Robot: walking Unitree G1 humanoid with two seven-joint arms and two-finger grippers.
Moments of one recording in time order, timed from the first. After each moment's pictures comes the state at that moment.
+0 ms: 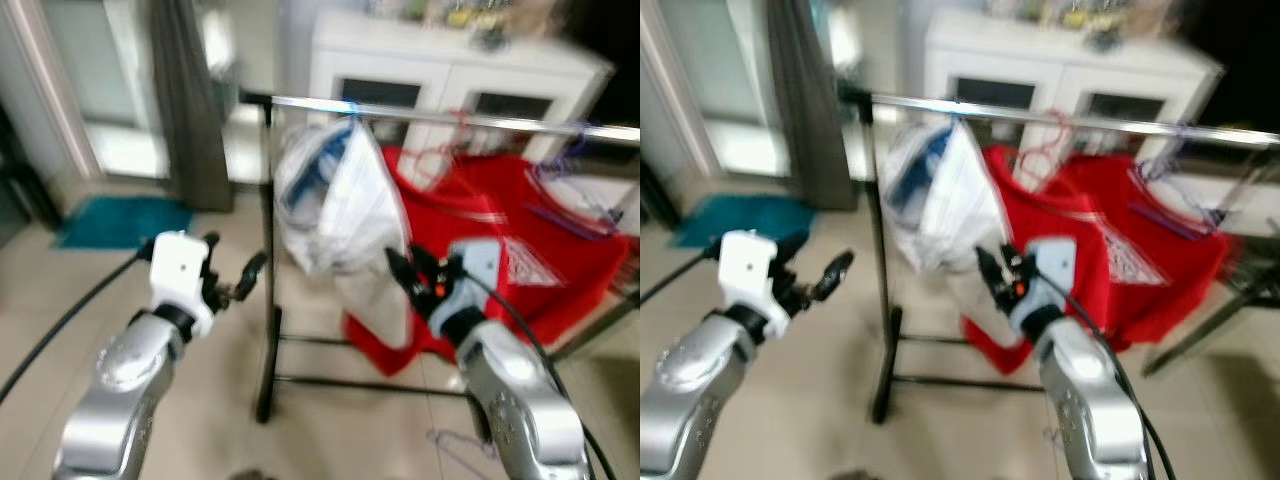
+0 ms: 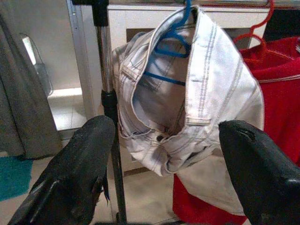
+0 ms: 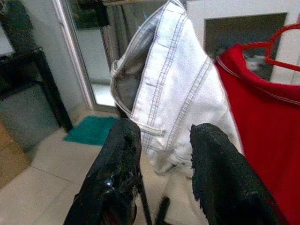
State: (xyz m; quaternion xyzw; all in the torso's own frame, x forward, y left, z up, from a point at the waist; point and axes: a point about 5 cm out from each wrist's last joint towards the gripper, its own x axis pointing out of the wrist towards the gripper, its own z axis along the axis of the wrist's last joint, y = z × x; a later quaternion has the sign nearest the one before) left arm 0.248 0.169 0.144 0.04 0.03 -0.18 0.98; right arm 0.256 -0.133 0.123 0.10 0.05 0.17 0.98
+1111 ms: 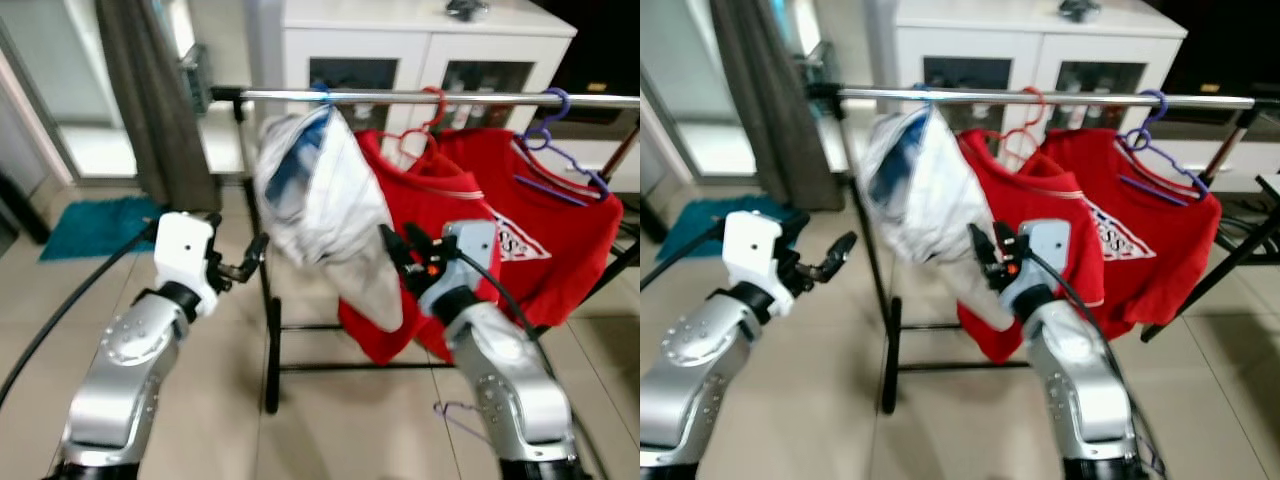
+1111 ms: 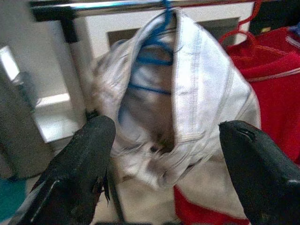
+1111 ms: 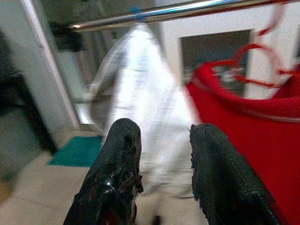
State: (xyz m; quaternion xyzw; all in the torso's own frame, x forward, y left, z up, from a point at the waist) left arm 0.263 0.162 0.155 0.05 0.01 -0.18 0.98; right arm 0.270 -0.128 0.138 0.08 0.02 0.17 0.98
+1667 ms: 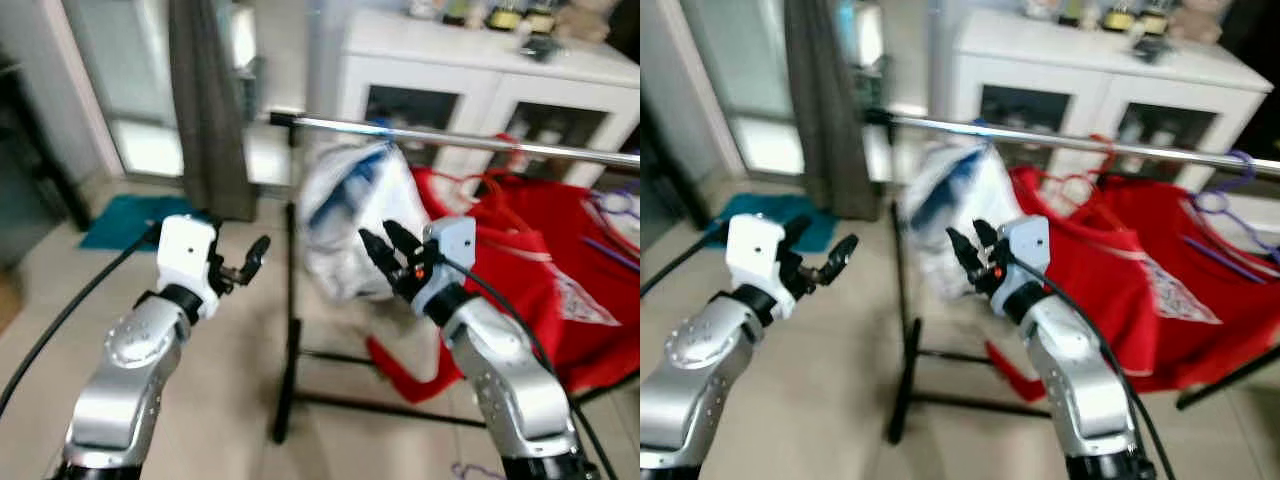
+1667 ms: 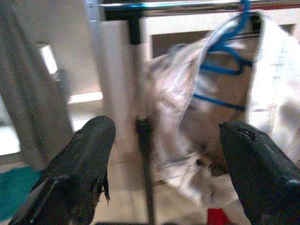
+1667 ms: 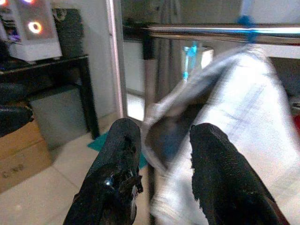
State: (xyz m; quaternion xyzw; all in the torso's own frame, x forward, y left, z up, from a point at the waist) left arm 0.261 0.161 0.149 0.05 0.02 -0.18 0.98; right arm 0.267 -0.116 0.142 0.04 0.00 0.26 0.96
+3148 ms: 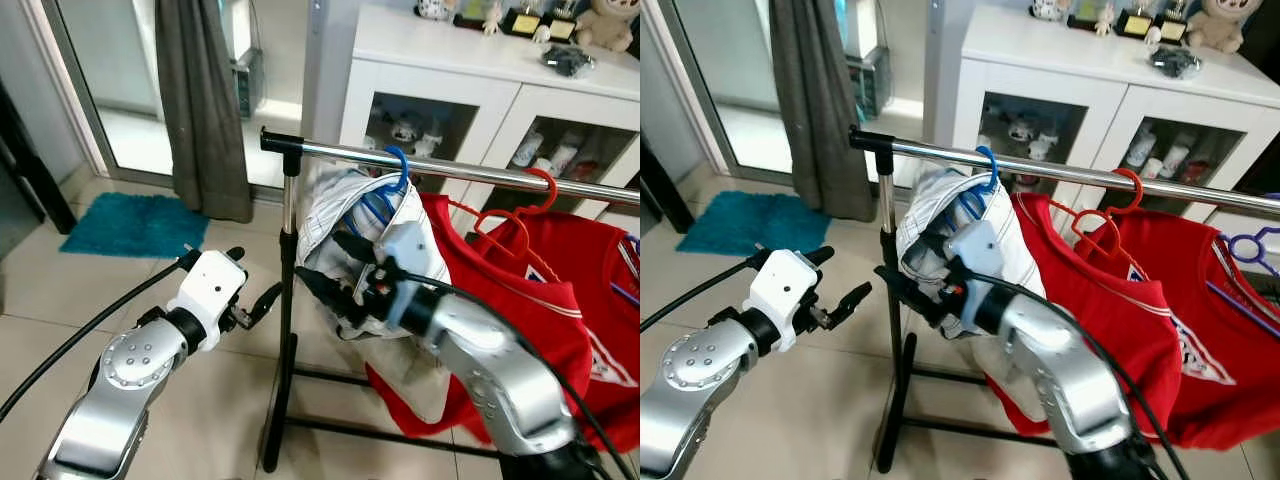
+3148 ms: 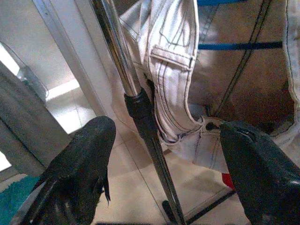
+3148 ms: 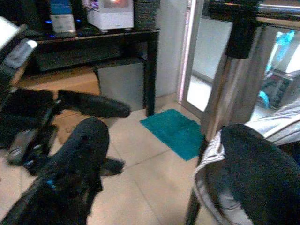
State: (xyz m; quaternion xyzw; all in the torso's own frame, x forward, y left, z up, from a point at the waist) left arm 0.241 0.166 0.132 0.19 0.07 -0.27 0.94; right arm 0.259 -0.073 0.156 0.01 0.02 0.43 0.90
